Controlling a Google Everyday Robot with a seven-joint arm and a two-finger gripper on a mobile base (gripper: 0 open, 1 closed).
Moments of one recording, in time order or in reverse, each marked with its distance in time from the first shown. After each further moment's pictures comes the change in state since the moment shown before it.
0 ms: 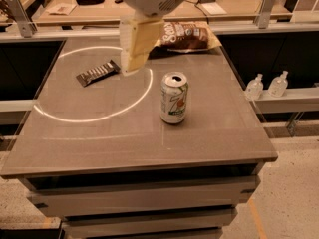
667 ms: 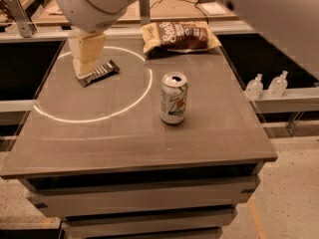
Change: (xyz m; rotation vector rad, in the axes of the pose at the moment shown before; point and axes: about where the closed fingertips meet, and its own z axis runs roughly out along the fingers) arm -0.037 -0.021 0.107 0.023 -0.132 -0.064
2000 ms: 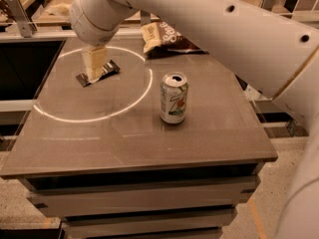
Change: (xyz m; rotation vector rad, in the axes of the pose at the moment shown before) arm 0.077 0.025 0.129 -0.178 -0.032 0.010
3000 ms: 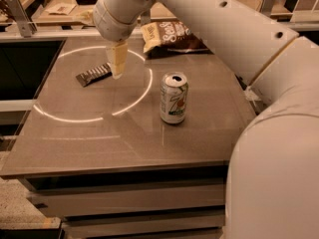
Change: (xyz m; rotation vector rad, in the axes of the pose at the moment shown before) arm 0.062 0.018 0.006 -0.151 -0.011 -0.029
